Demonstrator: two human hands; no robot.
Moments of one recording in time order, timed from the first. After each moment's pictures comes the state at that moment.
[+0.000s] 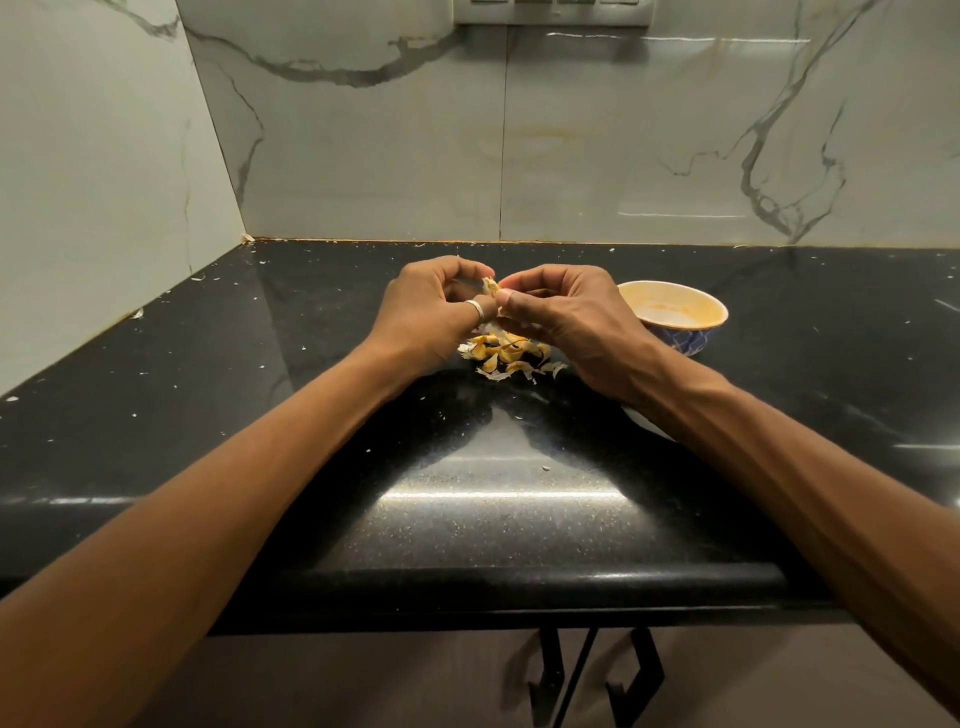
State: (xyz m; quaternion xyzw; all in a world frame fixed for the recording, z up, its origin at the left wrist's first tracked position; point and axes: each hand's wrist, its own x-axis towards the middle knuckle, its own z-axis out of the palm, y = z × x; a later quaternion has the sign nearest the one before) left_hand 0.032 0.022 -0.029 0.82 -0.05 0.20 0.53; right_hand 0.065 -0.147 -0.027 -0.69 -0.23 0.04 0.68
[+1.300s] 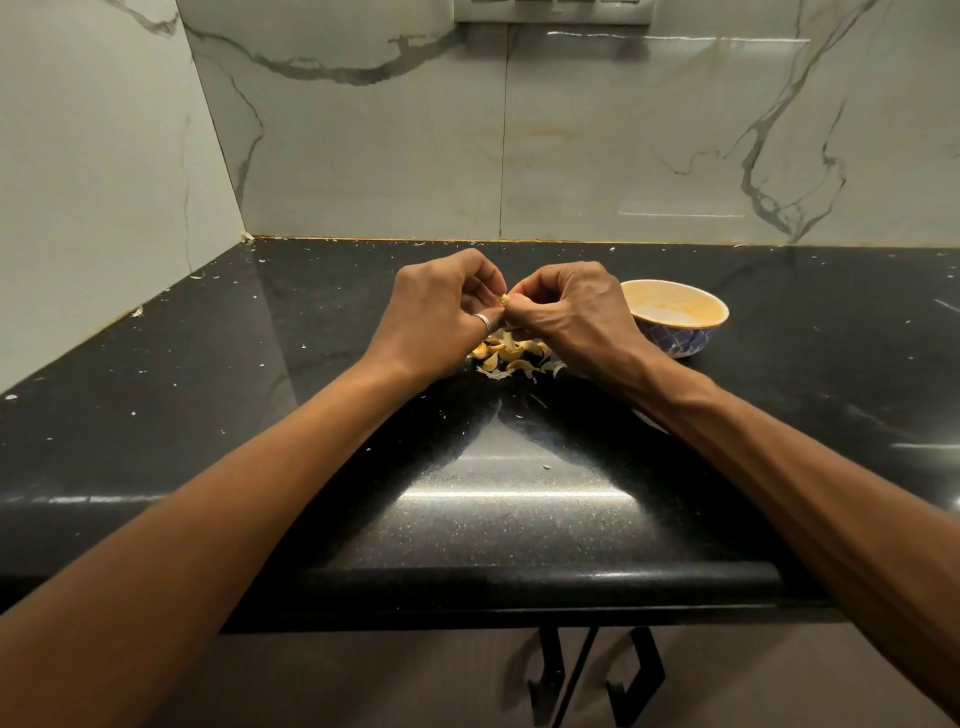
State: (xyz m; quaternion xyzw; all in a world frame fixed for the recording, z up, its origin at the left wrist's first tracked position) left_hand 0.030 0.020 -0.032 0.87 -0.15 0.34 0.32; right_hand 0.072 -0.147 -0.032 -0.82 -0.26 -0.12 0.50
